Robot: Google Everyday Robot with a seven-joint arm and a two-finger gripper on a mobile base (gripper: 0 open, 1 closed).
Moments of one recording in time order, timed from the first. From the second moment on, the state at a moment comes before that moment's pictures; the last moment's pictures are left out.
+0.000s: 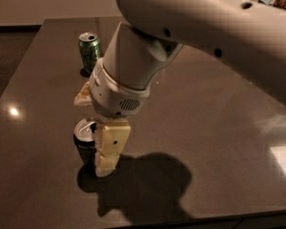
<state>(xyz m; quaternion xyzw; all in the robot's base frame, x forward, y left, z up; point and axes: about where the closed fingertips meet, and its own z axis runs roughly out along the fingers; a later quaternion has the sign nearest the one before) 0.376 0.092 0.908 -0.82 0.51 0.19 0.19</state>
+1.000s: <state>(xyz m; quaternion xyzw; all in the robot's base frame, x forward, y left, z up) 0.409 0.075 0.927 -0.78 0.57 0.19 0.20</state>
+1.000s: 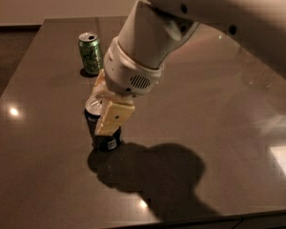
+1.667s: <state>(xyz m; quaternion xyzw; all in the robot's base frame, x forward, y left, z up) 0.507 0.038 0.951 -0.68 0.67 0.18 0.24</state>
